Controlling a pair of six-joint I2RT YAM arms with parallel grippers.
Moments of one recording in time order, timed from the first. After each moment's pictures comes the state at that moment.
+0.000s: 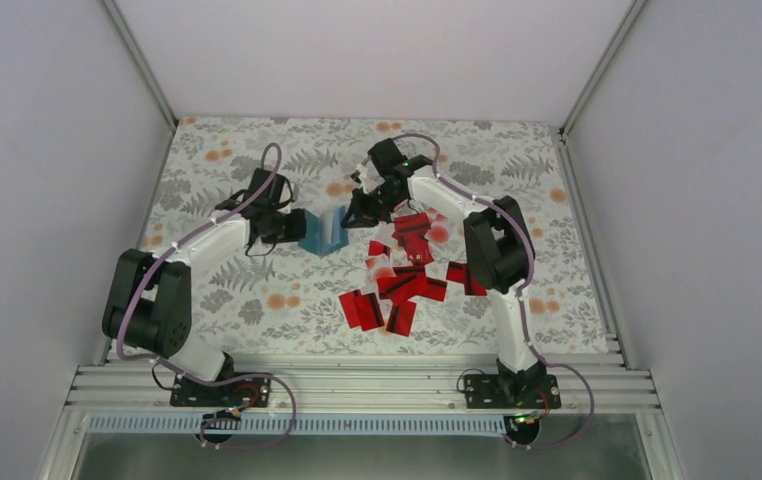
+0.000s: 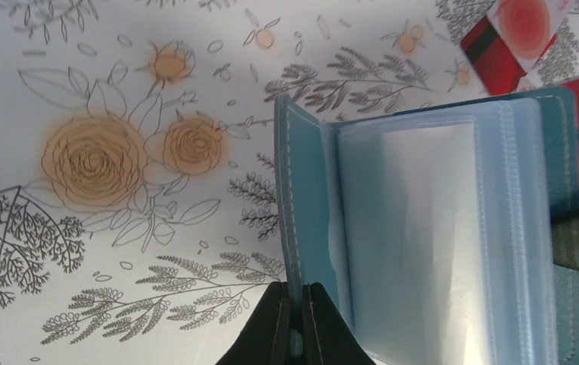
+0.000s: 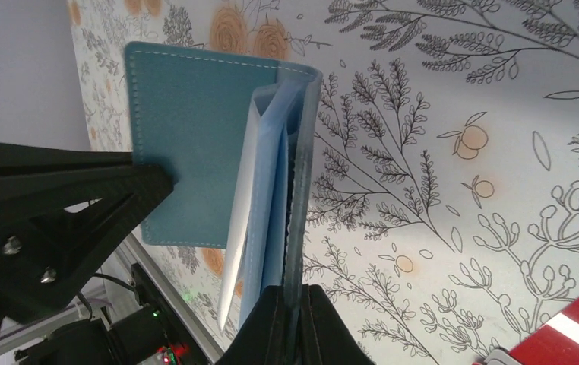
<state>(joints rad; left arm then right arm) -0.30 1.55 0.99 -0.47 0.21 -0.39 0.57 2.18 1.78 -0.78 -0.70 0.47</state>
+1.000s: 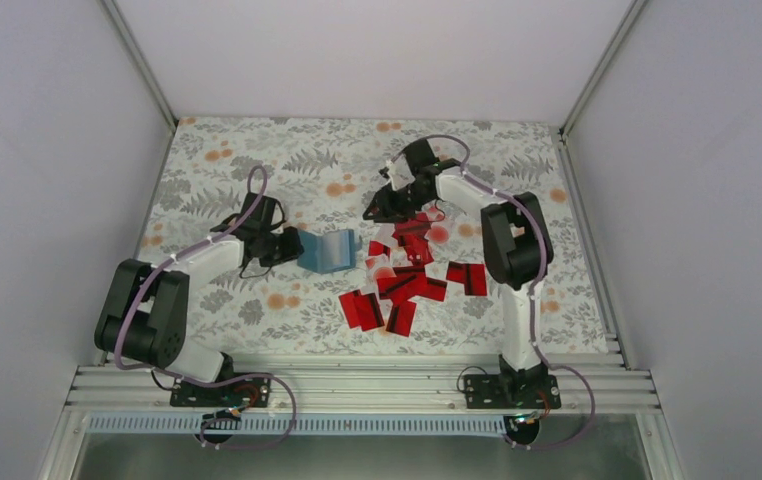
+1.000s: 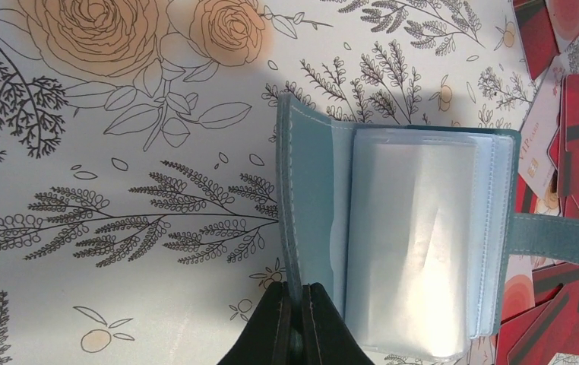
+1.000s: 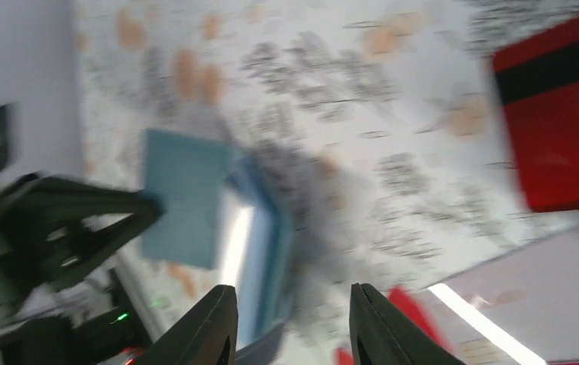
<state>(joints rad) -0.27 1.48 0.75 -0.30 0.31 -0.56 0.42 2.17 1.63 -0.68 -0.73 0.30</state>
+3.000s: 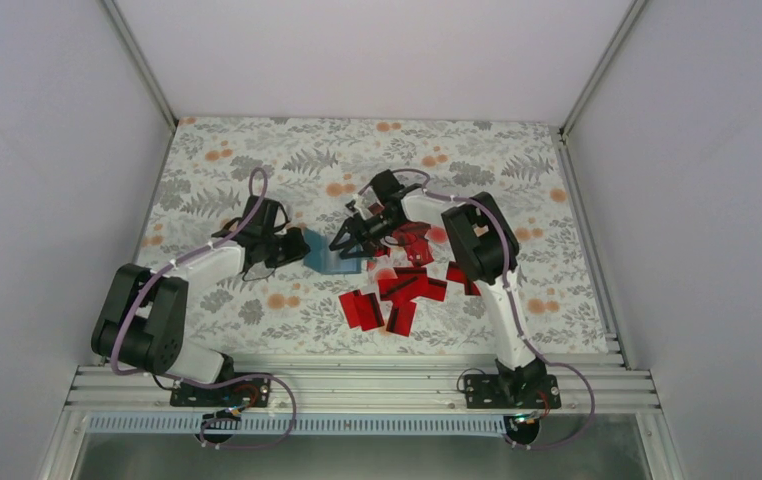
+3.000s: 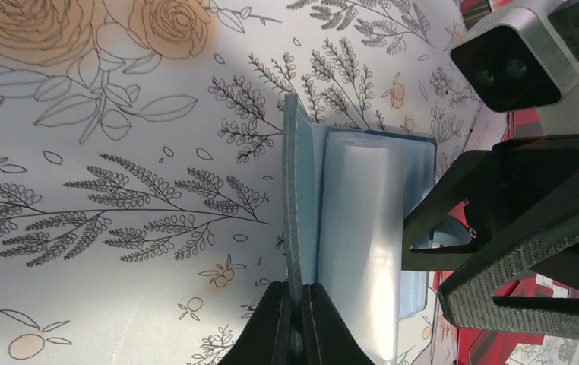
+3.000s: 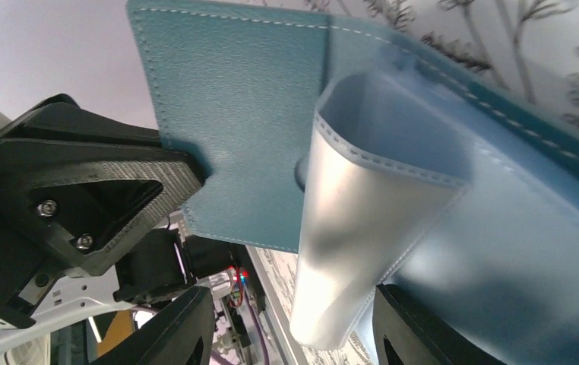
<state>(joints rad) -0.30 1.45 0.72 -0.23 0.34 -0.62 0.56 2.33 1.60 -0.56 -1.14 0.44</state>
